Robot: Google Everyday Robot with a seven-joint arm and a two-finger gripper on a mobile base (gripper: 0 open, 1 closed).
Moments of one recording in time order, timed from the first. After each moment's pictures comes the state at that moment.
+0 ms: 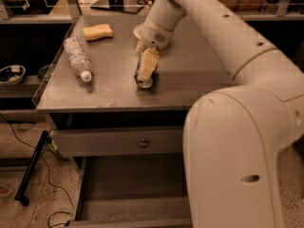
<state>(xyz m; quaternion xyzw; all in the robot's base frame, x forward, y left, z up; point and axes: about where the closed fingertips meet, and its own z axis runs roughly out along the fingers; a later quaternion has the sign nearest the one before) 0.686 0.028 0.855 -0.73 0.65 0.15 0.17</state>
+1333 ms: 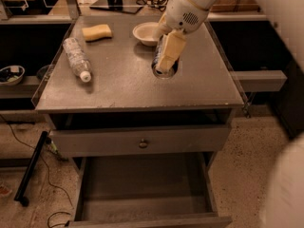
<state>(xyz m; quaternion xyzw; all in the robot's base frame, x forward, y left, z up) 0.614 -0.028 0.950 -0.70 0.66 0.12 0.23</state>
